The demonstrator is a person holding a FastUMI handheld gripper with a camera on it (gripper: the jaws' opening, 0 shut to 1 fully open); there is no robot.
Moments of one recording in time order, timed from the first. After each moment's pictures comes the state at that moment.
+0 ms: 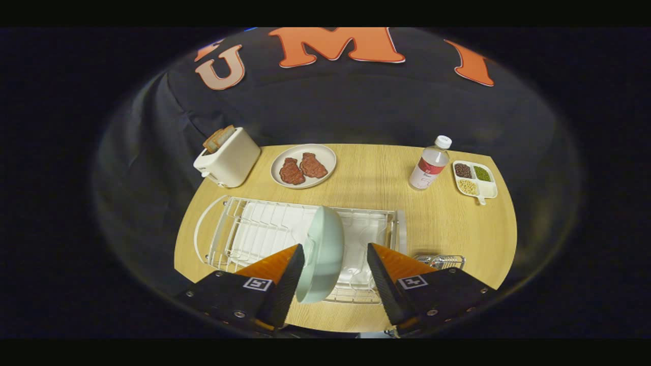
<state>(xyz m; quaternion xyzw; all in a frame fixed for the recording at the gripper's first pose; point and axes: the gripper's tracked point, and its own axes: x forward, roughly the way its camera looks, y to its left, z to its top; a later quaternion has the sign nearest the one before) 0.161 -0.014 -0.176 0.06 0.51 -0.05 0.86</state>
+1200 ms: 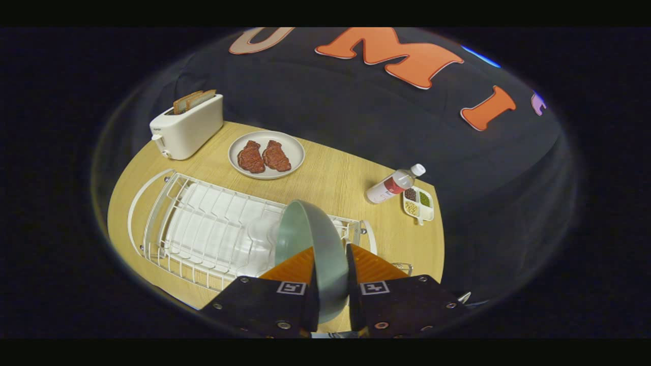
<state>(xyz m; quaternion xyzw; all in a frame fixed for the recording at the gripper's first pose) 0.170 -0.008 -0.159 -0.16 0.50 -0.18 0.83</state>
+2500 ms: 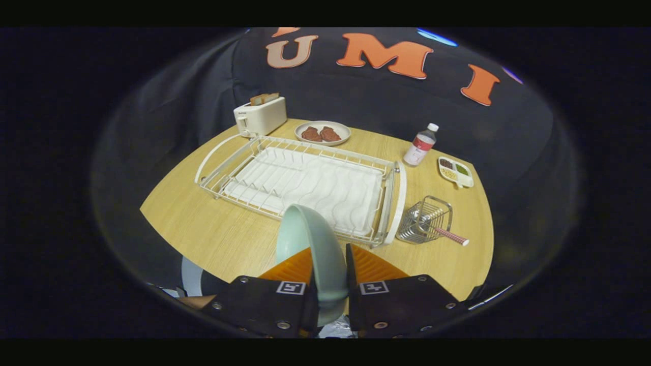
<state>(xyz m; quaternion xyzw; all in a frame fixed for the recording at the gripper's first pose) -0.031 0.027 -0.202 -0.05 0.47 -0.02 0.88</state>
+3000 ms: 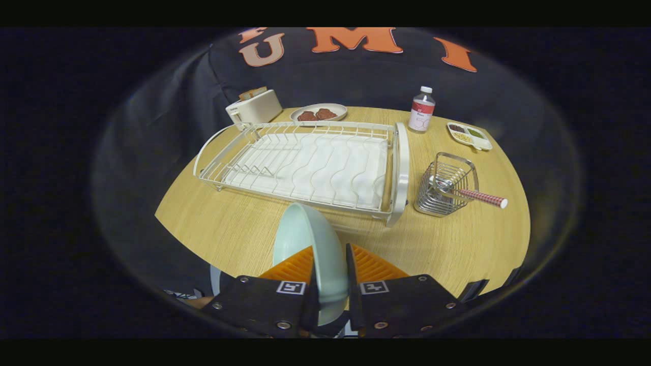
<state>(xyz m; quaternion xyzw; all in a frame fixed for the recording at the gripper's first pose) -0.057 0.016 -0.253 0.04 0.50 0.00 0.87</state>
